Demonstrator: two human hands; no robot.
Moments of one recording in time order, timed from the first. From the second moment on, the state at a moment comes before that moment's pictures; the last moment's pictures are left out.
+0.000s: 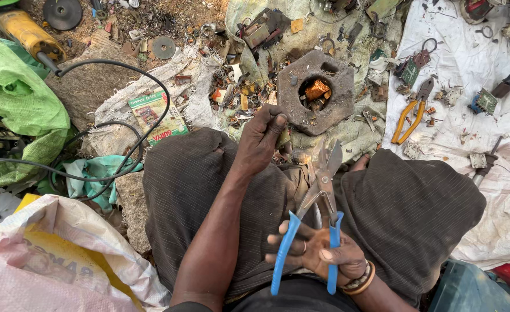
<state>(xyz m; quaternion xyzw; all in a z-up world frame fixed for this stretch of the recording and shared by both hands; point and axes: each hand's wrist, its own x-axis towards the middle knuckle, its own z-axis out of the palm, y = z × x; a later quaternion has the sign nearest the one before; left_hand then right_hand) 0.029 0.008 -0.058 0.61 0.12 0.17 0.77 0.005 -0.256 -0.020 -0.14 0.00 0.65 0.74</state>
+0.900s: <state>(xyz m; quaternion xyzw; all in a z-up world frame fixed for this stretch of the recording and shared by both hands) 0.025 0.002 -0.057 0.73 0.03 0.22 0.64 -0.003 -0.236 -0.003 -0.13 0.04 0.66 0.74</state>
